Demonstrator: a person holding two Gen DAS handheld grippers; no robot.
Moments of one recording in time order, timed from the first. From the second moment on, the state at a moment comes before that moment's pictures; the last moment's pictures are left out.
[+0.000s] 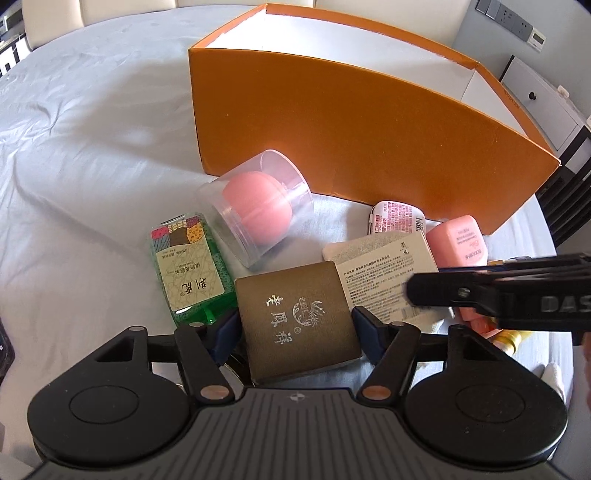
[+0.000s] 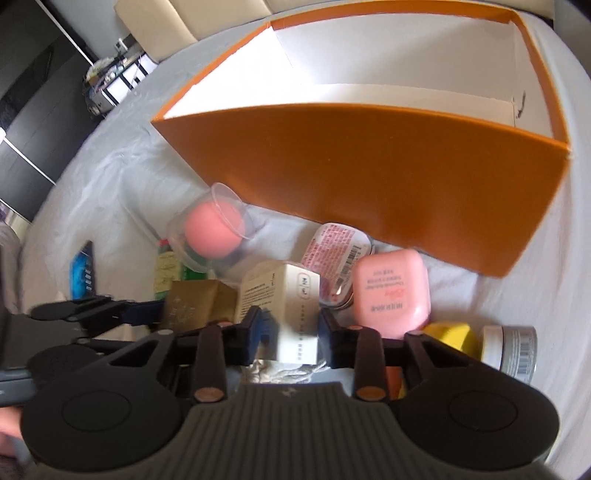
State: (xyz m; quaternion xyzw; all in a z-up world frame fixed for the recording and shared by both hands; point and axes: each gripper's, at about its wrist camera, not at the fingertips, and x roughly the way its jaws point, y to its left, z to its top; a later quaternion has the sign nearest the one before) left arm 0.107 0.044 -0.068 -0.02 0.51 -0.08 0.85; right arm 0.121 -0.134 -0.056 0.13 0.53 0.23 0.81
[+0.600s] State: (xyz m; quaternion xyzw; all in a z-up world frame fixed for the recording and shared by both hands) left arm 0.108 0.043 -0.070 -0.02 0.51 -0.08 0.86; right arm 0.133 -0.127 -0.082 0.22 0.55 0.19 0.78
